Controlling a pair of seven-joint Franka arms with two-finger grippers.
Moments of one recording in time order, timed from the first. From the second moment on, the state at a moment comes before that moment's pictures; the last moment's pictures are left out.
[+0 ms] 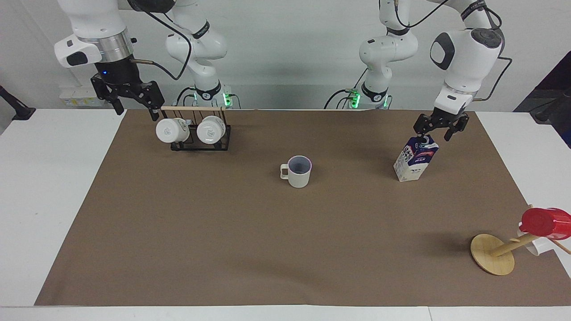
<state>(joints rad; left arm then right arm) 0.18 -0.29 -0.17 -2.27 -0.04 2.10 0.06 0.00 0.01 0.02 -1.48 -0.05 1.55 0.21</state>
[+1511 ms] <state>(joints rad) 0.14 -0.29 -0.18 -2.29 -0.10 2.12 -0.17 0.00 -0.02 0.02 -1.52 -0.01 1.55 0.21</state>
